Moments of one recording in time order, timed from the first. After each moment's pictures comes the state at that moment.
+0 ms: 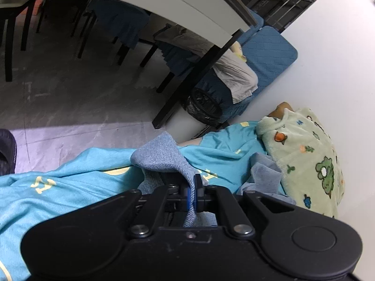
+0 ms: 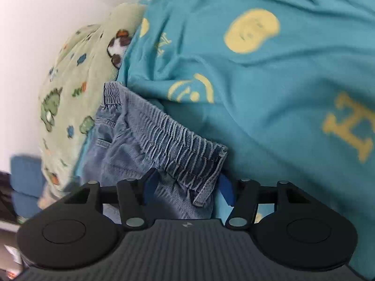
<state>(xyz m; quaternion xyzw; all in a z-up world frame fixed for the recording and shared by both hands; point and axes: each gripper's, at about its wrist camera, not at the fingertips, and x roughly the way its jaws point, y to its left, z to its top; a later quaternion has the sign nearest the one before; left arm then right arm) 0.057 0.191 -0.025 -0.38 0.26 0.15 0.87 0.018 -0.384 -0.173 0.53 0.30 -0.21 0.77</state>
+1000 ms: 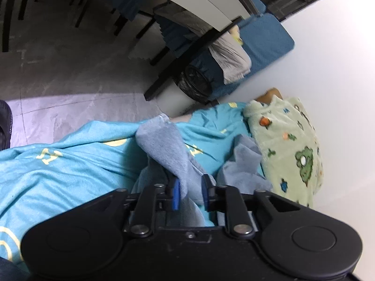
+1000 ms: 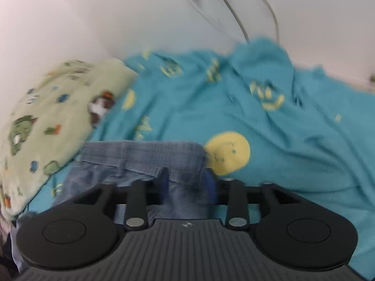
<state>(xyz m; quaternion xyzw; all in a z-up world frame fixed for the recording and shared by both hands) 0.024 0.205 0.002 -0.44 0.31 0.09 0.84 -0.002 -0.406 -0.101 0.36 0.23 -0.34 0.84</state>
